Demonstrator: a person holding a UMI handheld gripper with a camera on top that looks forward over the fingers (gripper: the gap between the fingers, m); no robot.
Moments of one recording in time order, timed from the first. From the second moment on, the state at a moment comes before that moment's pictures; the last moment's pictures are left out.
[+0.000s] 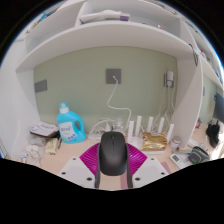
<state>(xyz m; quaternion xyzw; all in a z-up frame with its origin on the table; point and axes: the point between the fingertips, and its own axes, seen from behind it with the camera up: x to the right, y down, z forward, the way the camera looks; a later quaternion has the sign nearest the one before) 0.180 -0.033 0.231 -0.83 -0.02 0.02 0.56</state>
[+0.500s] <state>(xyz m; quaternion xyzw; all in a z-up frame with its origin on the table) 0.349 -0.061 -0.011 -0.92 -0.03 0.02 0.40</state>
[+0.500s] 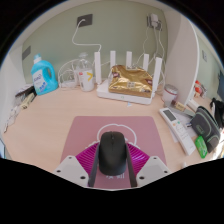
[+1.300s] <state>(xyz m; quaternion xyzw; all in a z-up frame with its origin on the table) 0.352 -0.268 0.156 -0.88 -0.03 -0.05 0.46</state>
